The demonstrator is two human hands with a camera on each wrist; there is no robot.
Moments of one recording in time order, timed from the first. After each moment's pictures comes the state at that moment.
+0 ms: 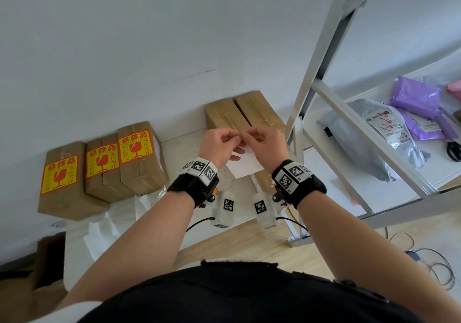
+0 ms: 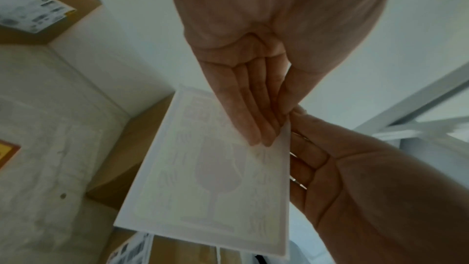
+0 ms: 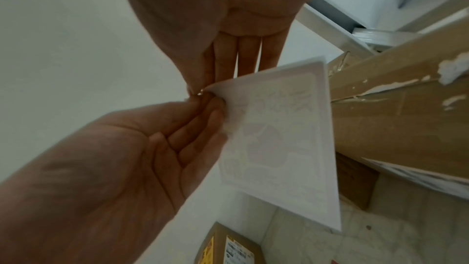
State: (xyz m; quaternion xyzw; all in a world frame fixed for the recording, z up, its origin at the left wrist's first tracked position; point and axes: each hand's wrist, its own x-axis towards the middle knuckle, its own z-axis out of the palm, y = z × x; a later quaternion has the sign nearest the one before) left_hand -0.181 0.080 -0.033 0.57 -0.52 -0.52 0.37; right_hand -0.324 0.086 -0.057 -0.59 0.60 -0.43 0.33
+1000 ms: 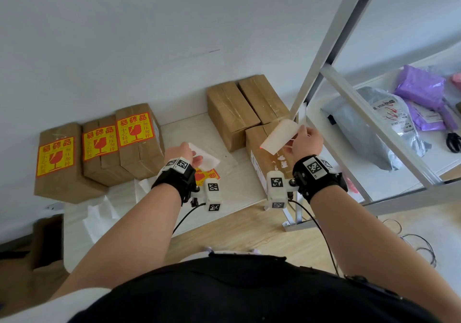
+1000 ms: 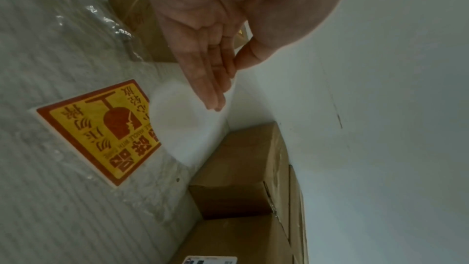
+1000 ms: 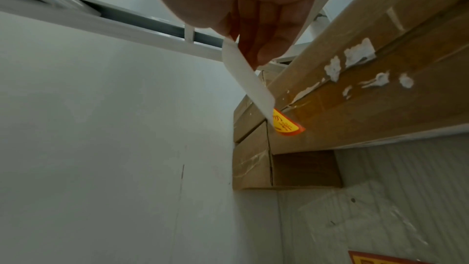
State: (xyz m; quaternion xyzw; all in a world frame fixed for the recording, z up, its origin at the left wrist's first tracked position) left_hand -0.098 0.065 -0.124 0.73 -0.11 -0.54 0.41; right_hand -0.360 0.092 -0.076 -0.19 0.77 -0.49 0.36
